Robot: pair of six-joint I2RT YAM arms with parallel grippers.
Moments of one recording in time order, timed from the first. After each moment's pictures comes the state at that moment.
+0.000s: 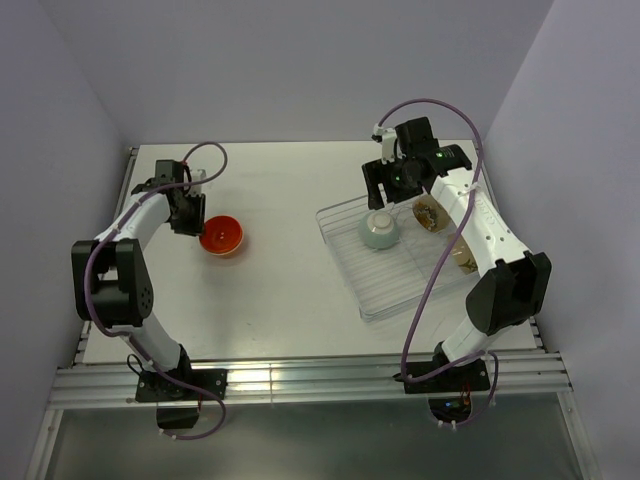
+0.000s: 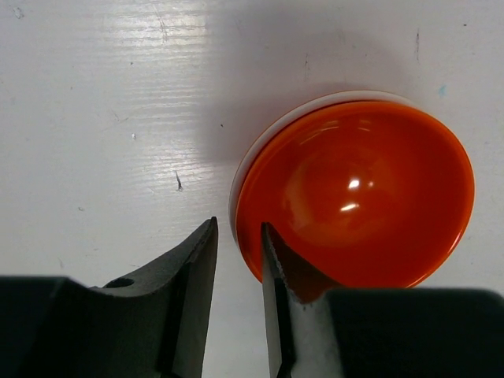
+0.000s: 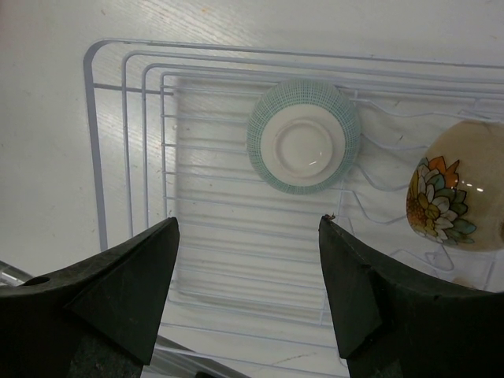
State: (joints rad) left arm 0.01 1.71 1.24 -0.65 0.10 0.05; right arm 0.28 1.61 1.63 -0.98 -0.17 -0.06
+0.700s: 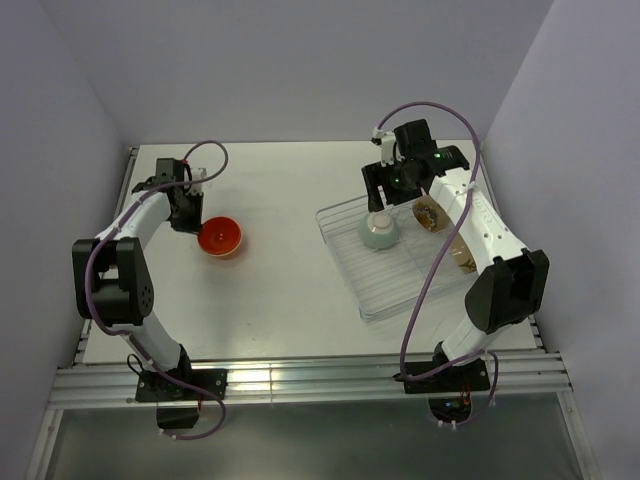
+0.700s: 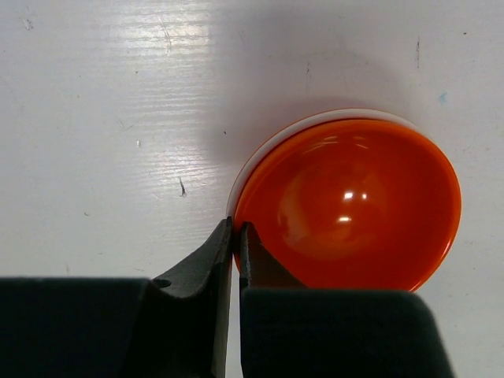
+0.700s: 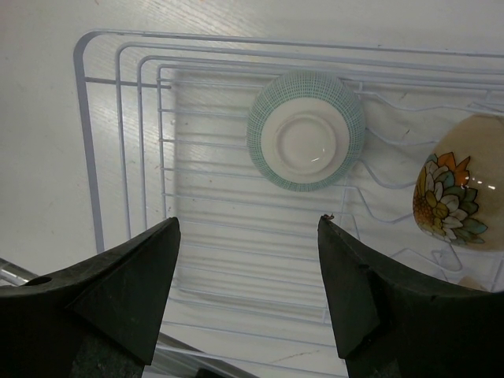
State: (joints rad) left arm 0.01 1.72 1.25 -0.64 0.09 0.05; right arm 0.28 1.62 1.61 -0.98 -0.17 -0.06
